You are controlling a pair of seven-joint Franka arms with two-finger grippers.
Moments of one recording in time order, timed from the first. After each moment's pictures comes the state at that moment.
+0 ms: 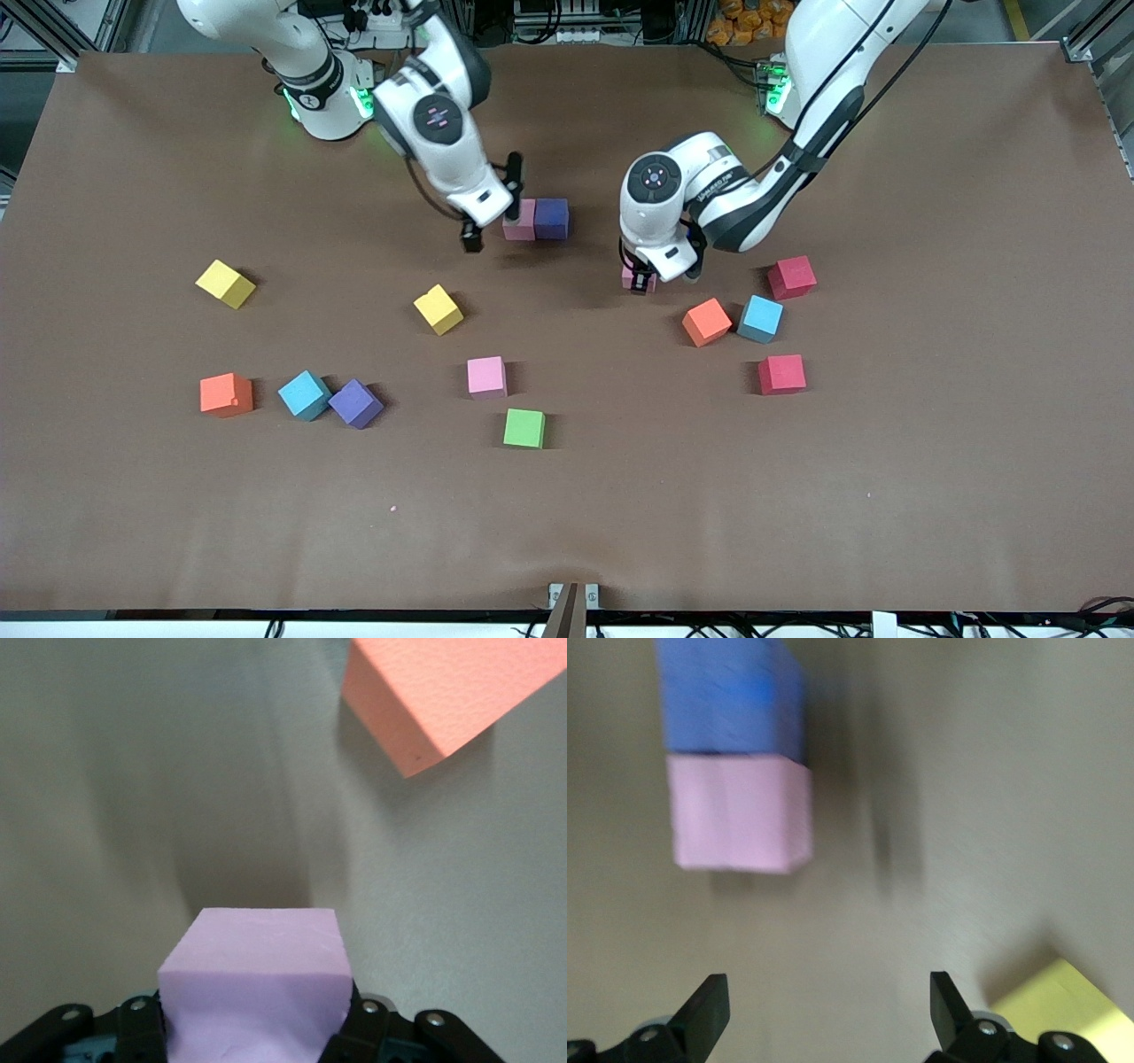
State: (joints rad) left arm -0.19 0.50 -0.61 -2.05 0.37 2.35 -2.45; right arm 0.74 0.15 -0.01 -2.35 0.08 2.42 -0.86
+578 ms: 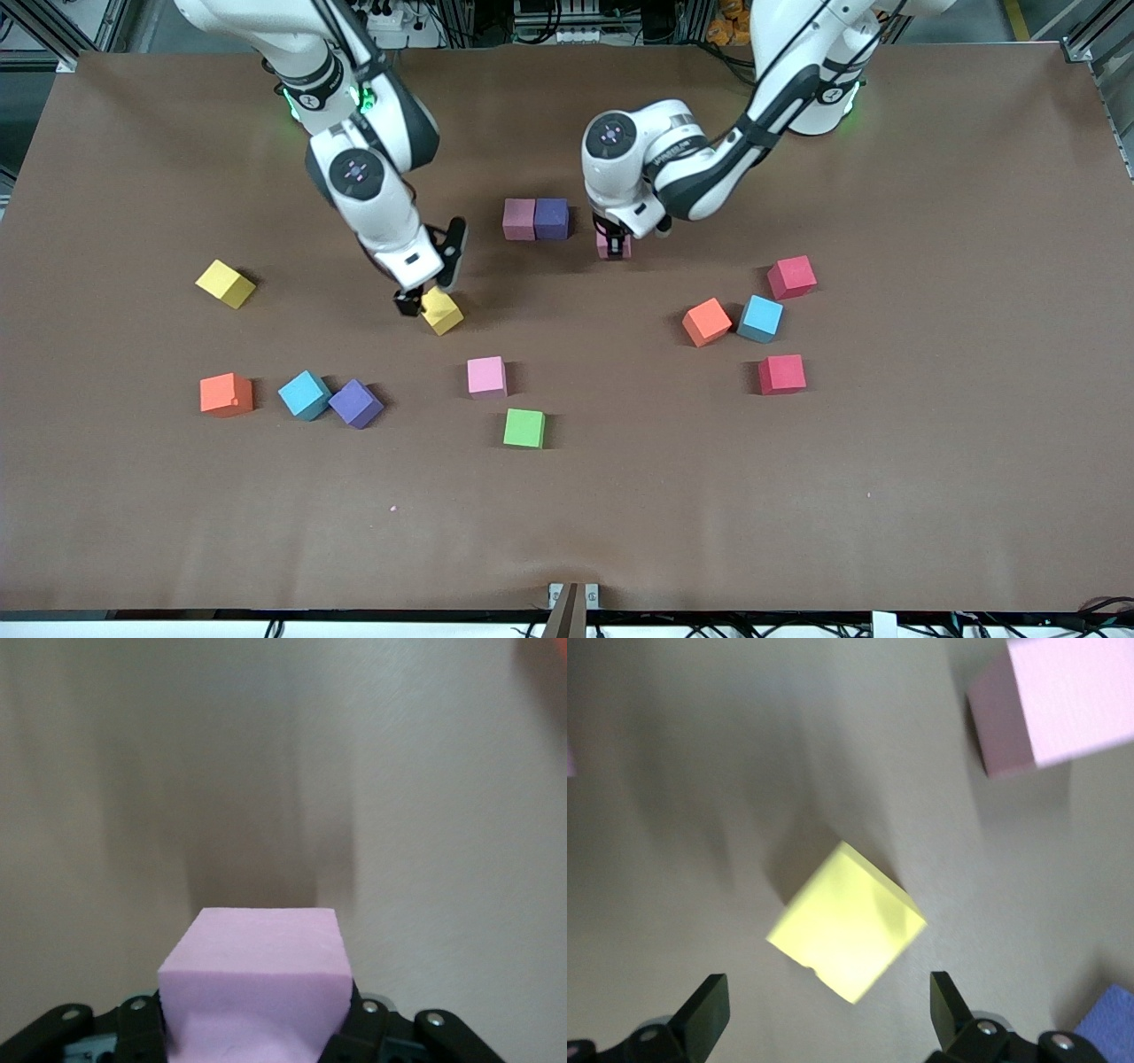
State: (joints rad) left arm -0.34 0.50 -0.63 -2.07 0.37 2.35 -2.73; right arm 0.50 0.24 -0.01 -2.27 -0.03 2.54 -0.87
